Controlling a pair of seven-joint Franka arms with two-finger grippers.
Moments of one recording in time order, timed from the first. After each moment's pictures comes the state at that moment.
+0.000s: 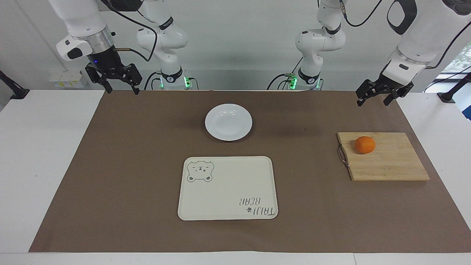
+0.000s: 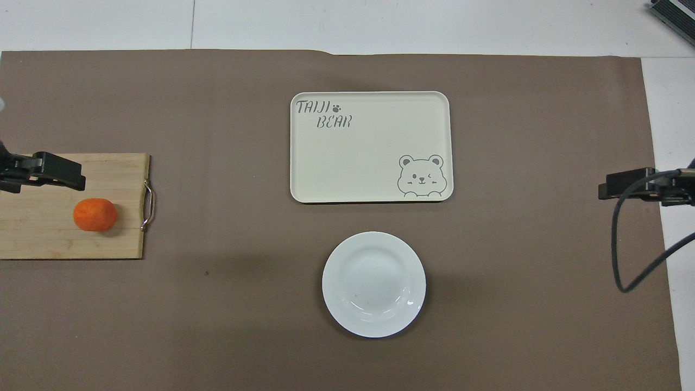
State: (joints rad) left arm 0.01 0.01 -0.05 -1.59 -0.01 1.55 -0.01; right arm 0.06 -0.11 -0.07 -1.67 0.03 1.60 0.10
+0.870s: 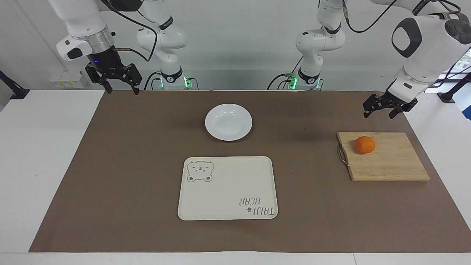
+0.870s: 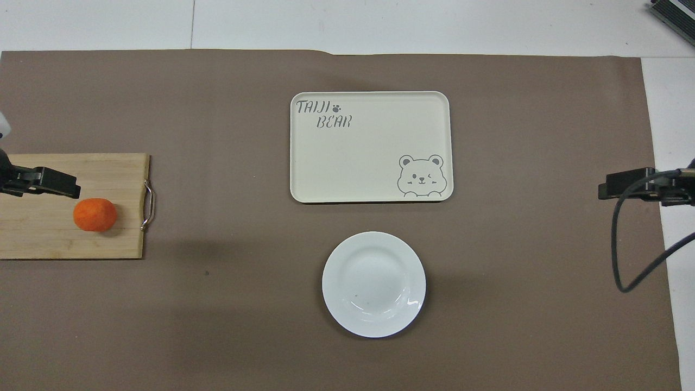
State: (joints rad) left arm 0.10 0.01 -0.05 -1.75 -0.01 1.71 0.17; right arm 0.06 -0.11 -0.07 -1.67 0.03 1.60 0.10
